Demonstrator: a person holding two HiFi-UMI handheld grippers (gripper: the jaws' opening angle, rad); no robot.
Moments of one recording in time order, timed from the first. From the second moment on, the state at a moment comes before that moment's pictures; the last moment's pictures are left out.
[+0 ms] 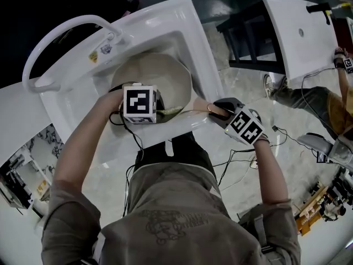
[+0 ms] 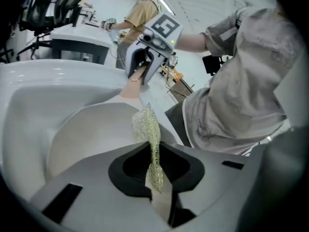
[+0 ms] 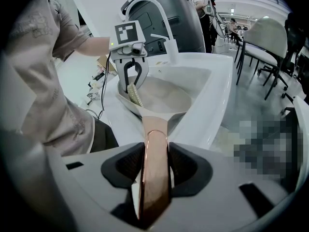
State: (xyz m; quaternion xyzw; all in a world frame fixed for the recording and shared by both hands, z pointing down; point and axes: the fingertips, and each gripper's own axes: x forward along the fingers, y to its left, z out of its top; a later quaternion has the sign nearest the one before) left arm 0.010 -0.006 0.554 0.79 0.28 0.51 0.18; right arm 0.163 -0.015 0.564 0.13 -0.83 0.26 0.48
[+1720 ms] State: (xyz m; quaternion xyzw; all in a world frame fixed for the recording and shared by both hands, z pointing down) left arm 0.002 -0.066 0.678 0.73 0.13 0.67 0.10; right arm 0.163 -0.015 0.565 0.14 -0.83 0.25 0.48
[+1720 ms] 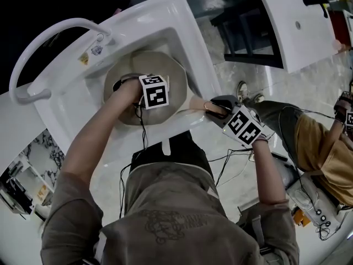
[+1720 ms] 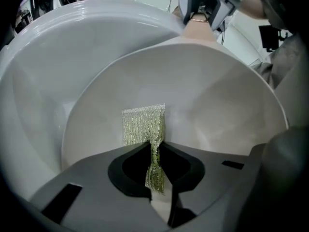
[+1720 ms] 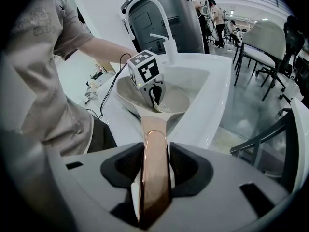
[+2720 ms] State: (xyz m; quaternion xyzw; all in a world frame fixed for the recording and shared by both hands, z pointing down) left arm -0.030 0.016 0.573 0.71 0.35 0.59 0.16; right arm 0.164 -0.015 0.568 0.14 -0.82 0.24 0.50
